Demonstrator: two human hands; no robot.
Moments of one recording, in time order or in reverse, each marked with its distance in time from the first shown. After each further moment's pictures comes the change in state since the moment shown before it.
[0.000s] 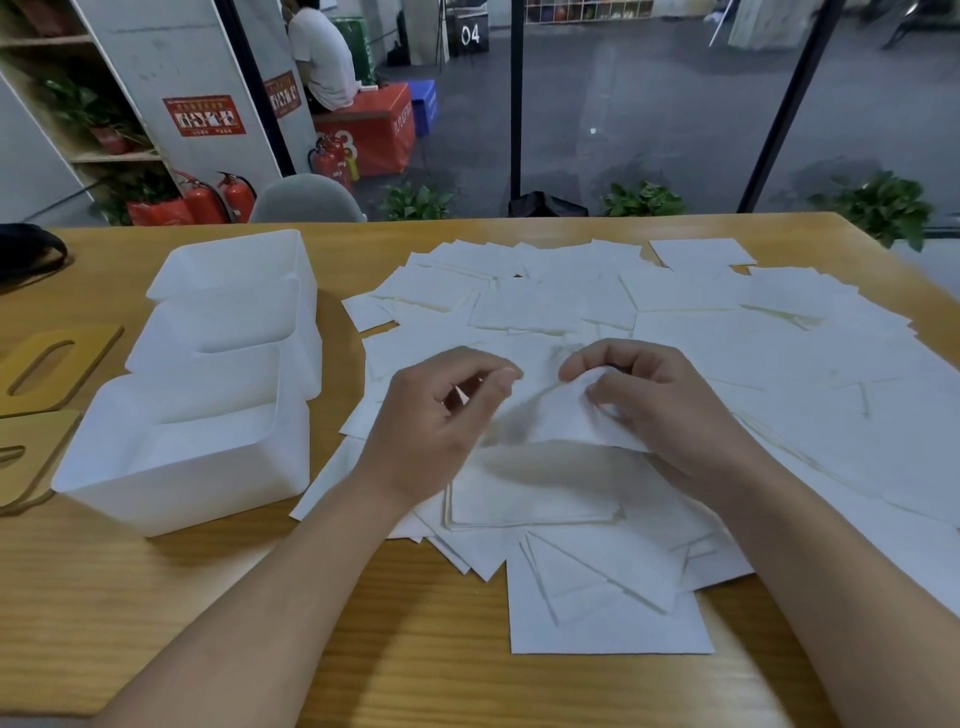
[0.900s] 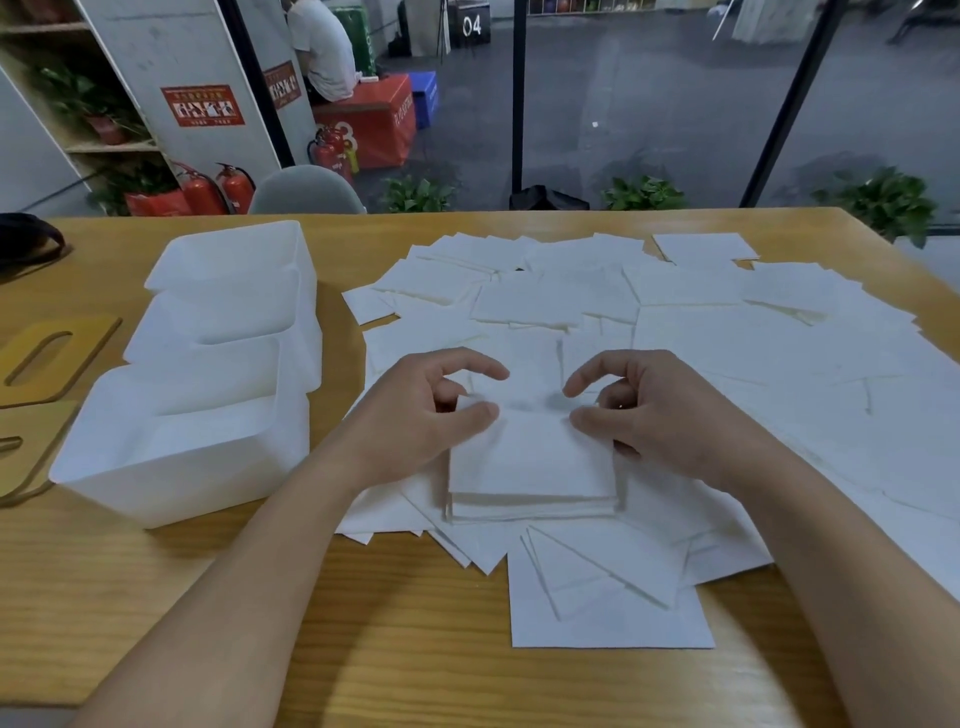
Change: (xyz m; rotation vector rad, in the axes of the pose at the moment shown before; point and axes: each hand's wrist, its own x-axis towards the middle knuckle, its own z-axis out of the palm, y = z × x) left_hand 0.006 -0.005 -0.034 -0.037 -0.348 -0.289; right_hand 0.002 0.004 -0.017 -0.456 -0.127 0.049
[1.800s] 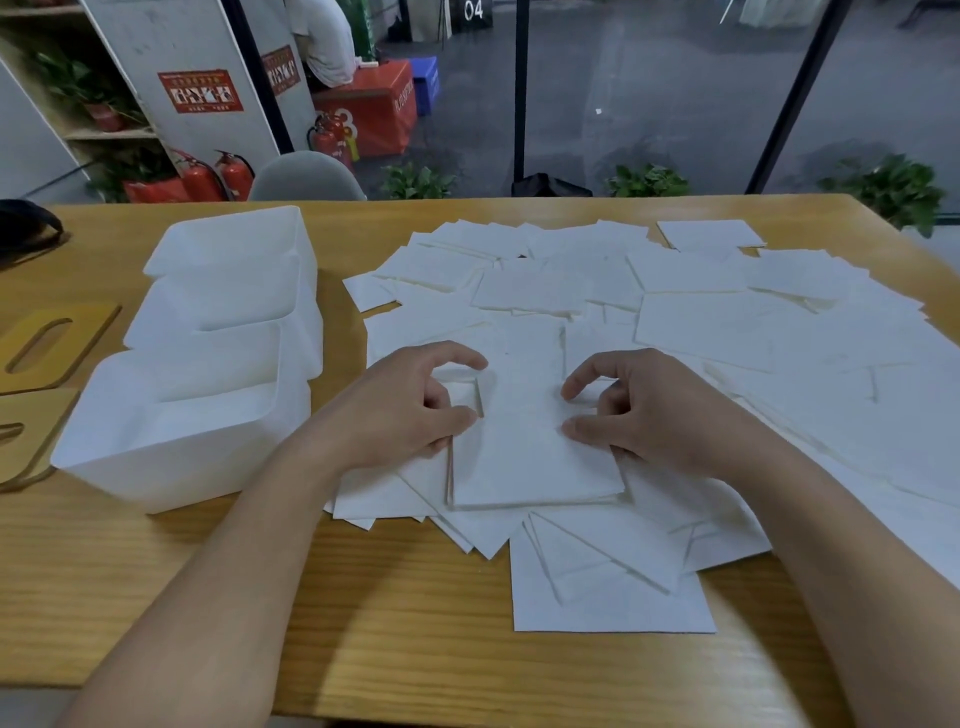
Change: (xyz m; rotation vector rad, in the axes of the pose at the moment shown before) left_hand 0.000 -0.011 -0.014 0.213 -0.114 -0.102; right_hand -0.001 0.000 0.005 -0.193 -0.062 -0.025
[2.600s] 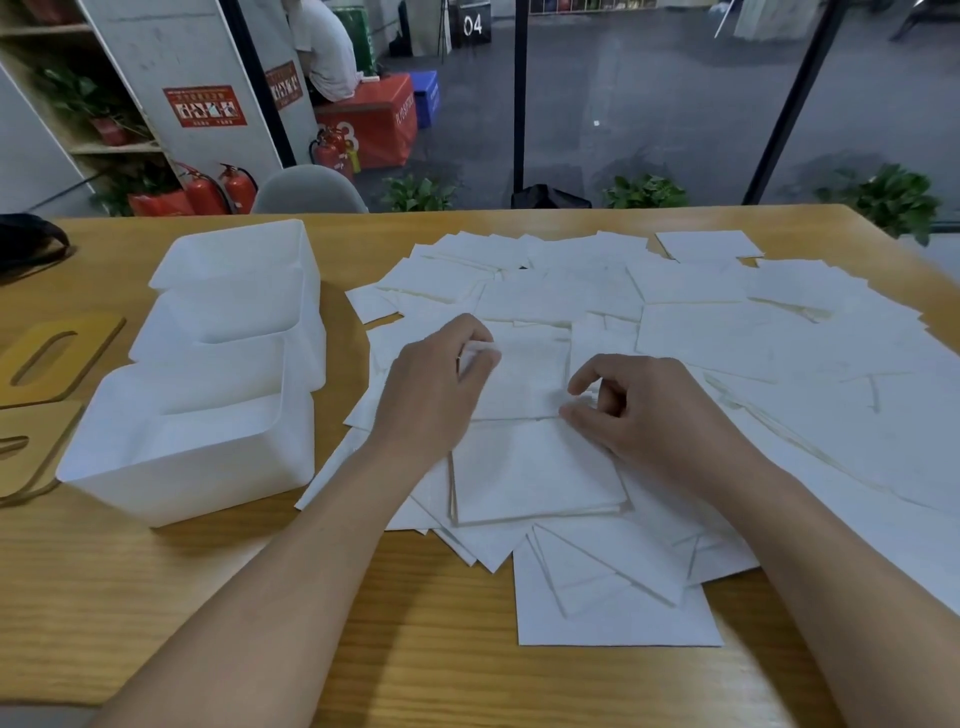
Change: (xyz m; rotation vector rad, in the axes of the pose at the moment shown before) left_hand 0.036 0.013 0.035 0.061 0.534 0.131; right_hand 0.007 0.006 0.015 -0.175 0.276 -0.079
